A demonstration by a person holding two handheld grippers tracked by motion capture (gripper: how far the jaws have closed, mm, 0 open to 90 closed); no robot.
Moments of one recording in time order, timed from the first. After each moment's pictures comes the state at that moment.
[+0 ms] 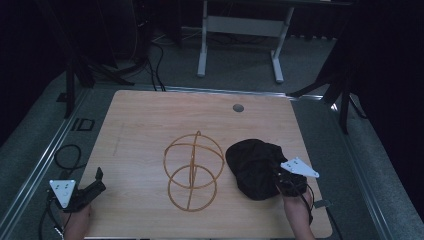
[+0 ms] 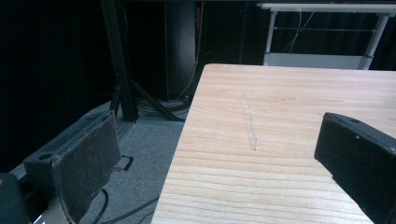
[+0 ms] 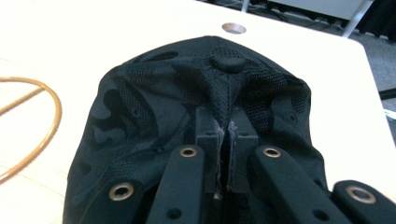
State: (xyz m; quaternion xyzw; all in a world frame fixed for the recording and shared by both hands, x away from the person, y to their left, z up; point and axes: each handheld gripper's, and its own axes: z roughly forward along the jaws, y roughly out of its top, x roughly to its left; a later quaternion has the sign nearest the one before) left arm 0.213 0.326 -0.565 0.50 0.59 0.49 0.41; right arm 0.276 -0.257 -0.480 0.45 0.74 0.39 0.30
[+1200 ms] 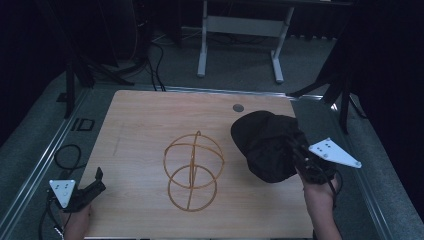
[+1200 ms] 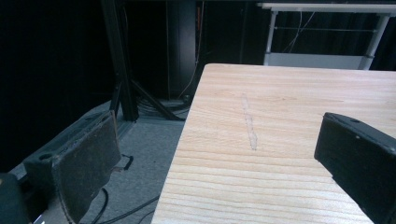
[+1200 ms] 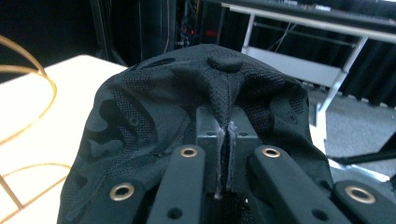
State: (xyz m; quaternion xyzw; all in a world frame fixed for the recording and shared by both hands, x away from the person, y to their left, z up) left arm 0.214 0.326 -0.565 0.49 0.59 0.49 0.41; right arm 0.261 -0.271 -0.368 0.40 0.70 0.48 0.35
